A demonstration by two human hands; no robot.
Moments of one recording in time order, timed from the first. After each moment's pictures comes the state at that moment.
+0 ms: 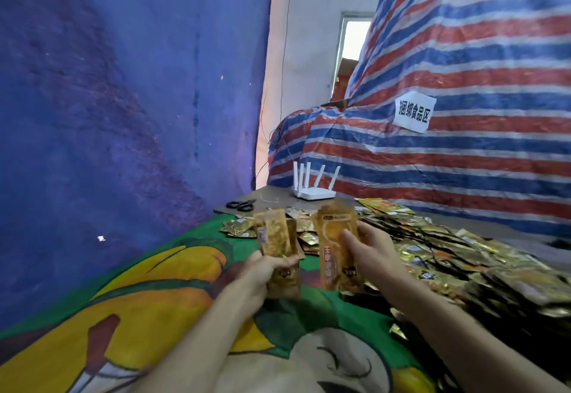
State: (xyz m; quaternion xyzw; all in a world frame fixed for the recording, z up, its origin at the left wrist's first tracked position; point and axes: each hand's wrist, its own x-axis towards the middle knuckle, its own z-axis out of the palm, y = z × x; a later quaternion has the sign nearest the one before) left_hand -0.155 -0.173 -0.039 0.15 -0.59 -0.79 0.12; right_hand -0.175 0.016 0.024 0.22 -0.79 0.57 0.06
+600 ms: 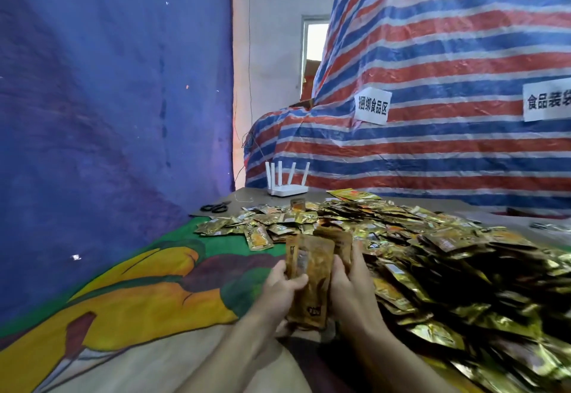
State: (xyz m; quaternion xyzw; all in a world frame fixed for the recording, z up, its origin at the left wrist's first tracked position) left_hand -0.110 -0.068 -0.065 0.02 -0.65 -0.75 0.12; right_hand -0.116 0.062 -0.046 0.18 -0.73 0.64 0.18
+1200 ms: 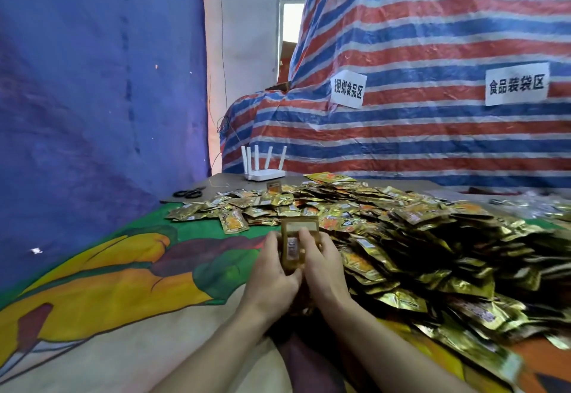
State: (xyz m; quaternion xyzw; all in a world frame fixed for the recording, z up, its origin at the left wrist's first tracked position) left_hand -0.085 -0.035 -0.061 -0.07 -0.78 -0.55 0.28; right_hand -0.116 0.060 -0.052 0.11 -0.69 0.70 0.11
